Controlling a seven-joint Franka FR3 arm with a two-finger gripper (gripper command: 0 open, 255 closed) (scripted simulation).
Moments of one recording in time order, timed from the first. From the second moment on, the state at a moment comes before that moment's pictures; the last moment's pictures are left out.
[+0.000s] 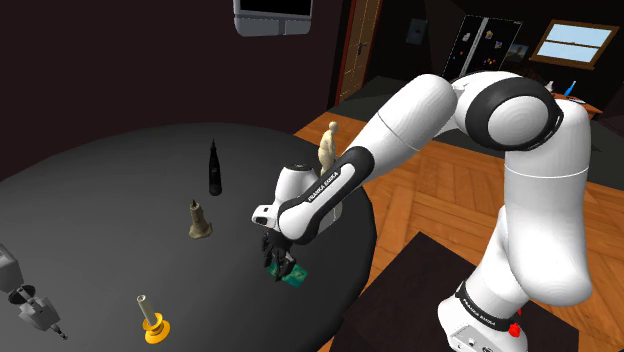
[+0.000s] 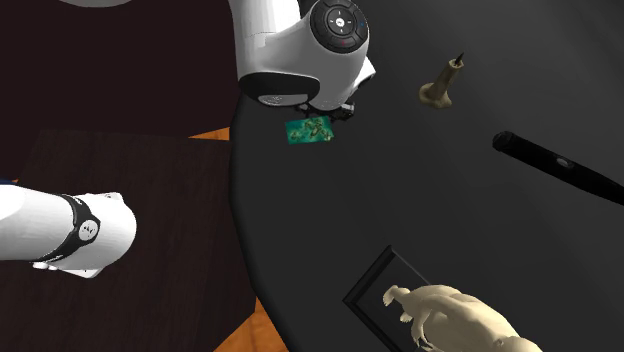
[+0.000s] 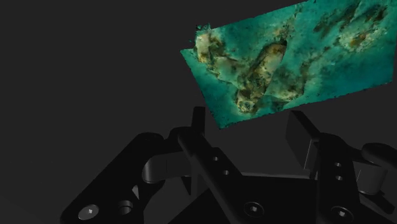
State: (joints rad) arm 0.38 0.44 0.17 -2.22 0.40 2.70 -1.28
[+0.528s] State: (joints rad) arm 0.38 0.40 0.16 -2.22 0.39 2.67 -1.26
